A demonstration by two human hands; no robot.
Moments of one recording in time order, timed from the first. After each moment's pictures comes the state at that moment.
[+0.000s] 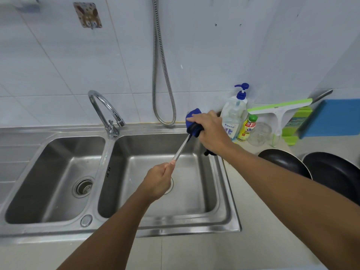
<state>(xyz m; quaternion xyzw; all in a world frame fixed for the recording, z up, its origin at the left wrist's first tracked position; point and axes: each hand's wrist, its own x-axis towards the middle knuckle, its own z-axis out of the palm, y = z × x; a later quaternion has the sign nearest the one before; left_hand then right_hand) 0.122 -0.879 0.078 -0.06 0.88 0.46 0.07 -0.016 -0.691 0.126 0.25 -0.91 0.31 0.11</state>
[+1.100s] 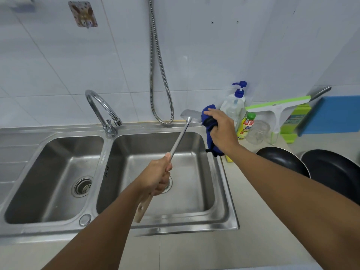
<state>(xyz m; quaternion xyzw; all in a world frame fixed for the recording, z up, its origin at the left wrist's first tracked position) 0.113 -0.879 0.099 -0.17 0.69 0.67 0.22 -0.032 -0.658 0.101 0.13 -0.88 0.43 0.14</state>
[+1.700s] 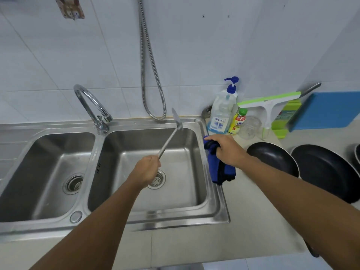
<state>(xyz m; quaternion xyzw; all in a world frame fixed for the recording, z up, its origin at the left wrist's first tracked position) 0.097 -0.872 0.076 -0.20 0.86 0.45 0.11 0.003 -0.595 0.076 0.15 -0.94 0.30 -0.09</state>
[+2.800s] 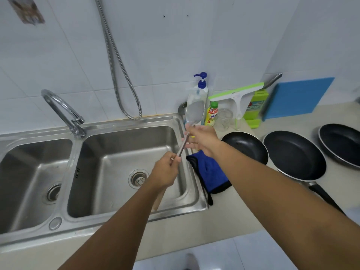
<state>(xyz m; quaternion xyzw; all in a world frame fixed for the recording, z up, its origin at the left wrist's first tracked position) 0.121 -0.755 0.079 -0.07 0.84 0.52 0.14 0.018 -0.600 0.098 -0.17 -0.66 0.72 -0.15</state>
